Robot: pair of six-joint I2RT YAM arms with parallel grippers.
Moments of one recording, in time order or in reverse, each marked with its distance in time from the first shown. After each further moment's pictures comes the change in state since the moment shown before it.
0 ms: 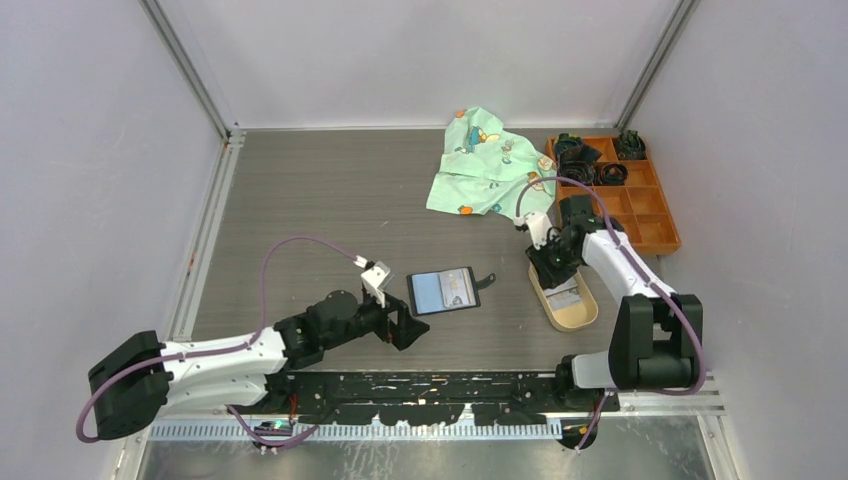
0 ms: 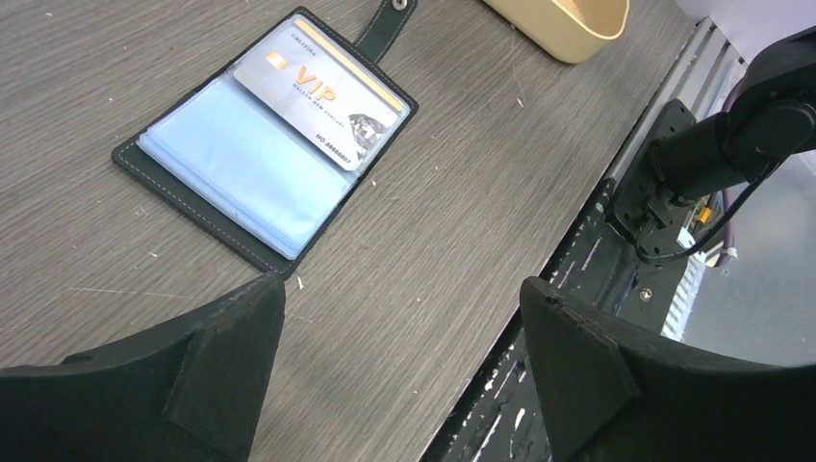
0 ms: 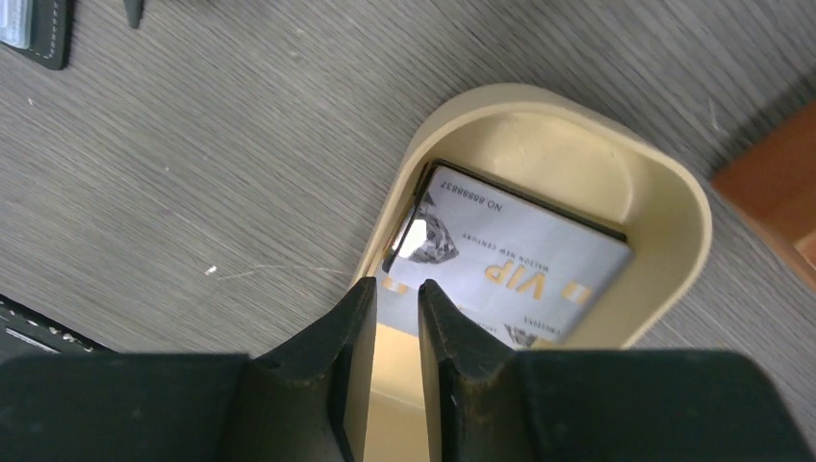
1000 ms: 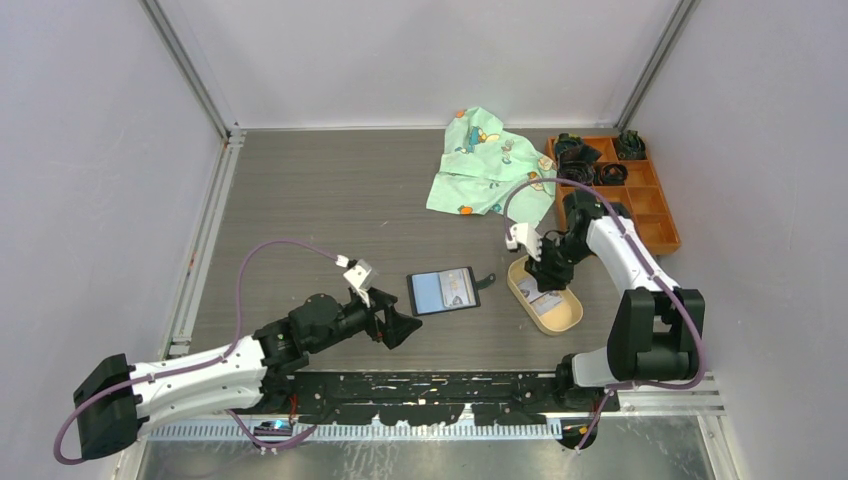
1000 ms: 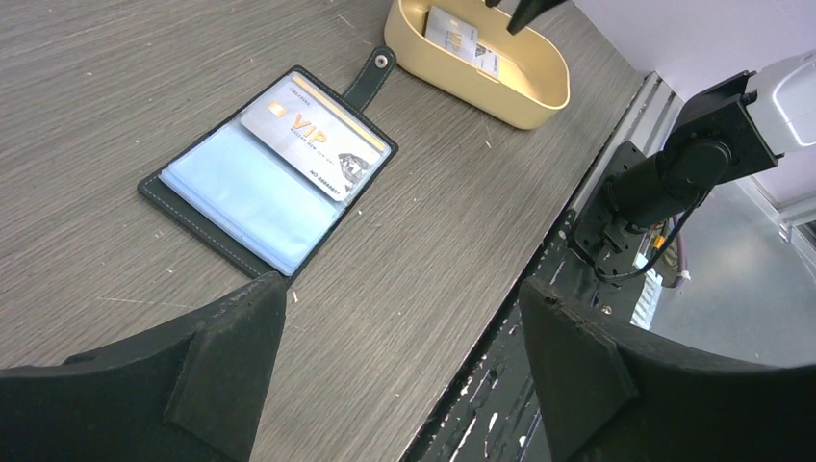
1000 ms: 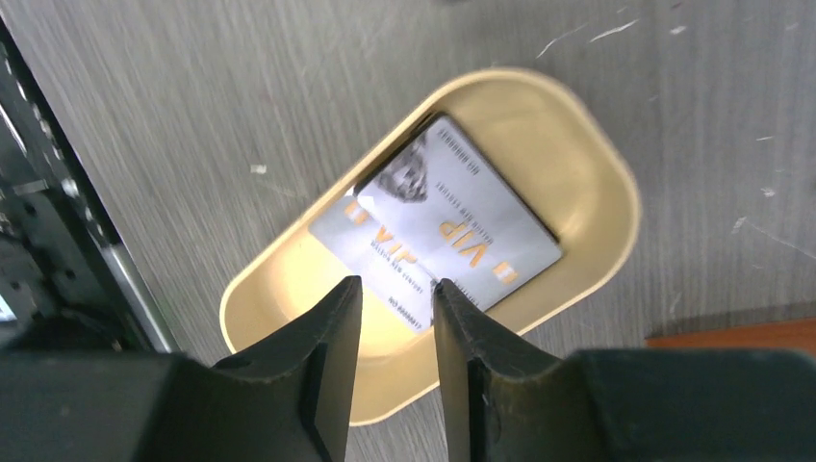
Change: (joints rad) left arm 0.000 -0.217 -0.021 -0.082 -0.020 -0.008; right arm 0.011 0.058 0.150 -0.286 -0.220 -0.631
